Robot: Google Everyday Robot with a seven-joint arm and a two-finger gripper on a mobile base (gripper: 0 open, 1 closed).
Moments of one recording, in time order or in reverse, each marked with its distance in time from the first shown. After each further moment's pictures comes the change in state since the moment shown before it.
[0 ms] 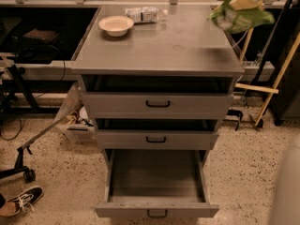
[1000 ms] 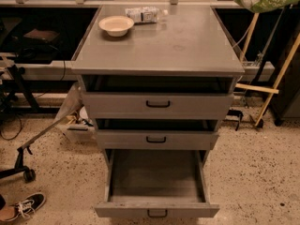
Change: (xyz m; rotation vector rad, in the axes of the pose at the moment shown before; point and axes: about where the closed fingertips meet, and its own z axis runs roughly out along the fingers) arm -0.040 0.010 -0.152 0.161 -0.169 -0.011
